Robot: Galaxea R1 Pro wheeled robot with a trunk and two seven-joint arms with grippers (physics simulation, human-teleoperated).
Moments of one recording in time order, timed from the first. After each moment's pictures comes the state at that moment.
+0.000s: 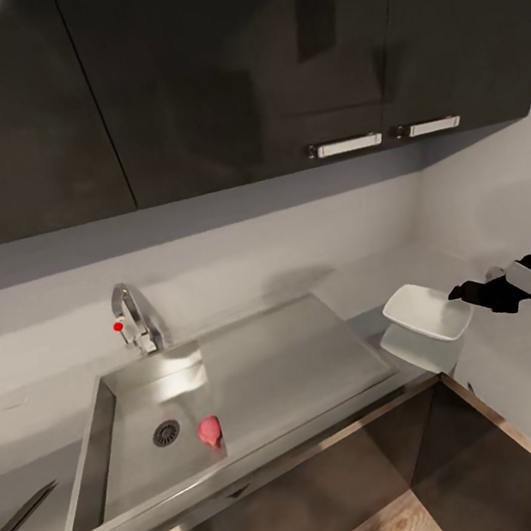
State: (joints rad) left arm 0.00 0.00 0.01 -0.06 0.19 -0.27 0.00; right arm -1.36 -0.45 -0.31 -0.02 -0.03 0.61 0.08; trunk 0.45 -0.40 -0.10
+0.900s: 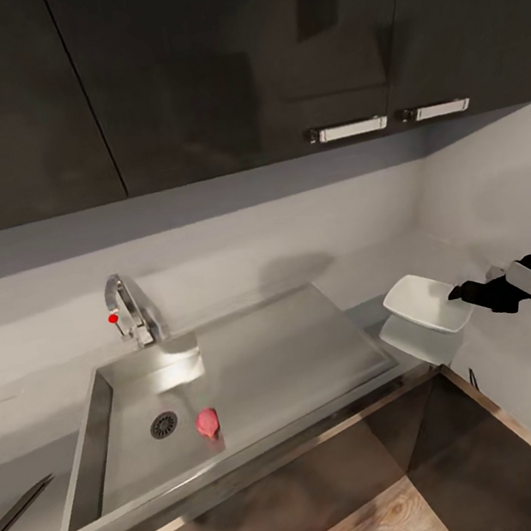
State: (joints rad) left arm 0.00 0.00 0.01 -0.06 0.19 -0.27 0.00; right arm -1.36 -0.45 -0.31 -0.02 -0.03 0.61 0.08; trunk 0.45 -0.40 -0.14
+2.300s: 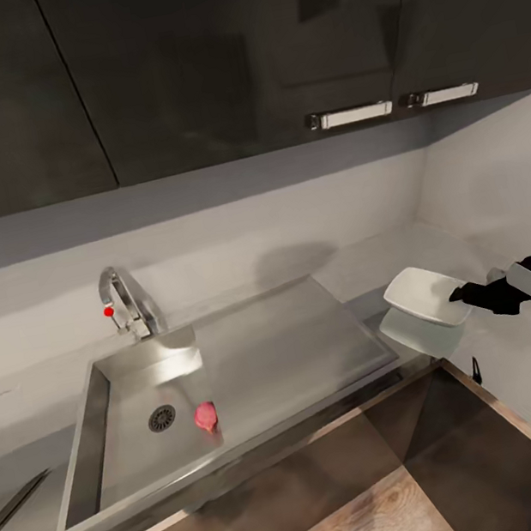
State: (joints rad) left arm 0.00 0.00 0.01 -0.06 0.18 -0.27 0.00; right arm -1.35 -0.45 -0.31 -0.02 -0.03 0.62 0.08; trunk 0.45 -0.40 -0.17
